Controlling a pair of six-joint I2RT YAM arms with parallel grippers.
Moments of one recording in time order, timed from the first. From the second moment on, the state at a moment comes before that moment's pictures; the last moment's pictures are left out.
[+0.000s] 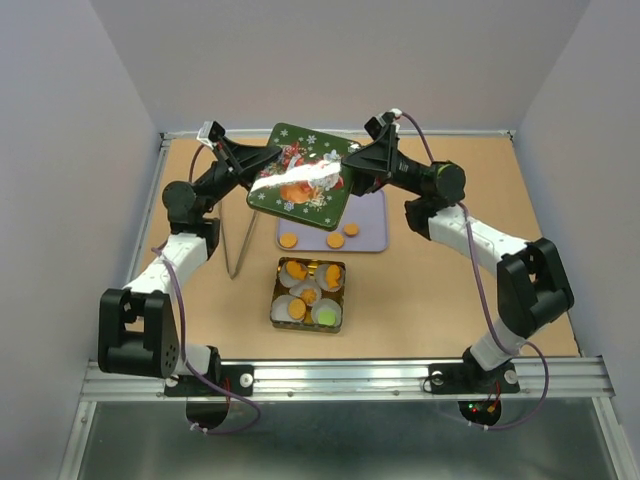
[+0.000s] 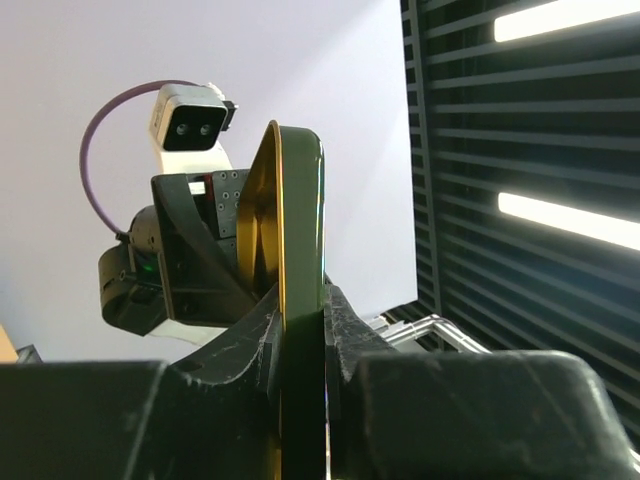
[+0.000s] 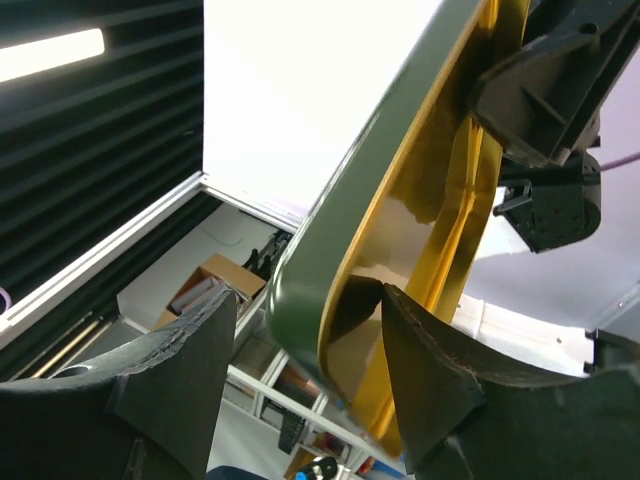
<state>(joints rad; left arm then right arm) -0.12 1.36 0.84 1.17 0.79 -2.09 0.49 1.65 1.17 1.30 -0.84 2.03</state>
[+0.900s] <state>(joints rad) -0.07 0.88 0.61 0.55 0.83 -1.34 0.50 1.39 1.05 0.31 -0.81 1.37</state>
